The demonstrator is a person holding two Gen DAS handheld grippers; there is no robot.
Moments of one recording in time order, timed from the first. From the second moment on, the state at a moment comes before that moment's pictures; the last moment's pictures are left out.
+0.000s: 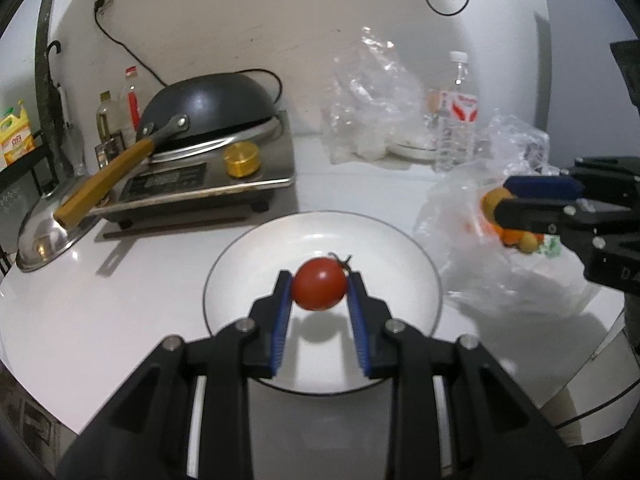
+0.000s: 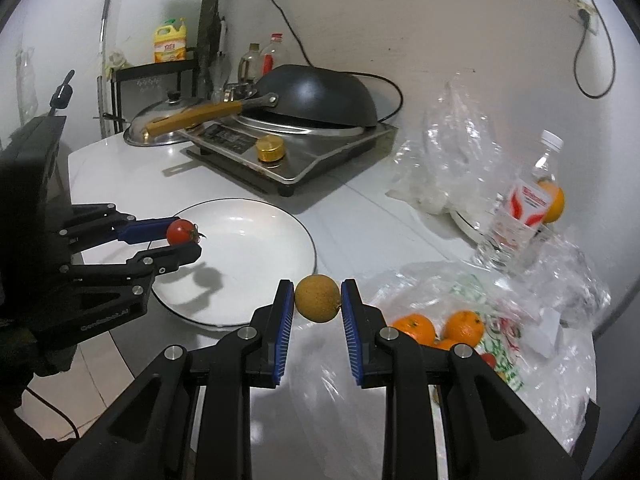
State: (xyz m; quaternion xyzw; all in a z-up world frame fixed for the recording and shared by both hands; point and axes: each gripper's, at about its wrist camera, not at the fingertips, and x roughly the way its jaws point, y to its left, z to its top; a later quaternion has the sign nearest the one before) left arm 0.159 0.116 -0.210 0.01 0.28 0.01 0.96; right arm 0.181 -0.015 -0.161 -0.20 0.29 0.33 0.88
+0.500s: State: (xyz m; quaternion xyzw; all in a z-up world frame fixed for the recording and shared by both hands) left arm 0.185 0.157 -0.226 -0.01 0.31 0.02 0.95; right arm 0.203 0.039 -0.177 -0.21 0.30 0.35 0.86
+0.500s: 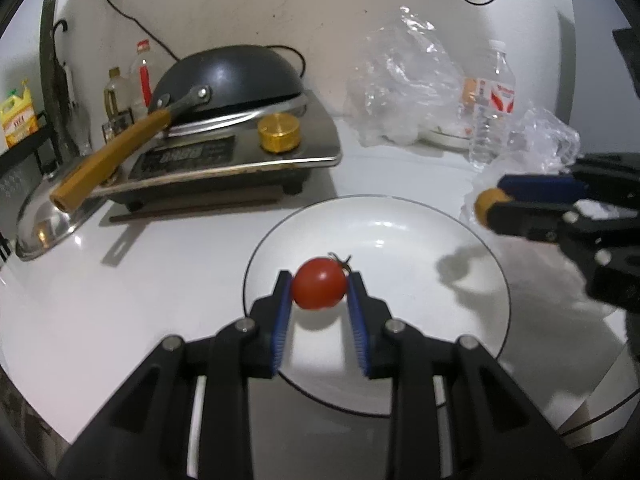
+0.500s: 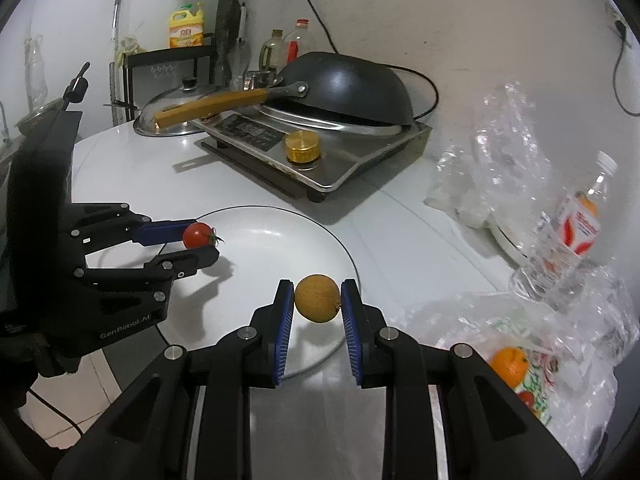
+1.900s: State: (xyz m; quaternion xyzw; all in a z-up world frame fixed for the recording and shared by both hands) left arm 0.145 0.230 -0.224 -0.11 0.26 0.06 0.96; right arm 0.233 0.143 -0.212 -0.23 0.35 0.38 0.82
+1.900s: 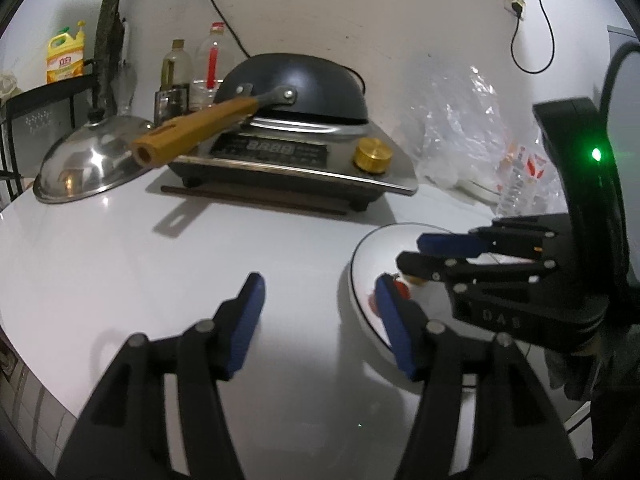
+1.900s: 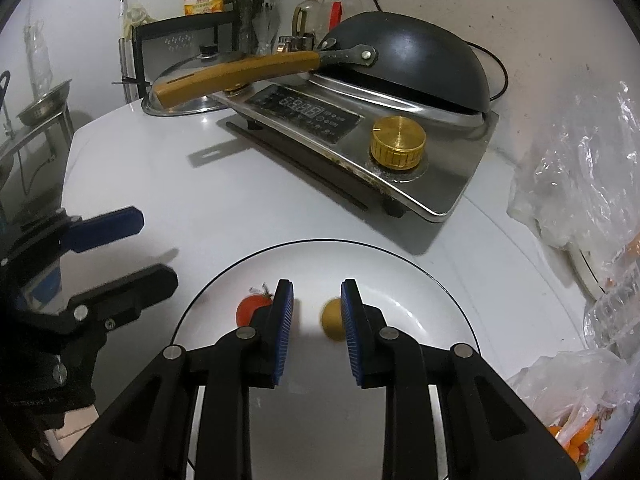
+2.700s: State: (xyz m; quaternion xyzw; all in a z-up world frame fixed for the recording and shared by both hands) left arm 0.123 0.166 -0.188 -0.10 0.26 0.03 0.96; right arm 0.191 0.060 -0.168 -0.20 0.31 0.37 0.85
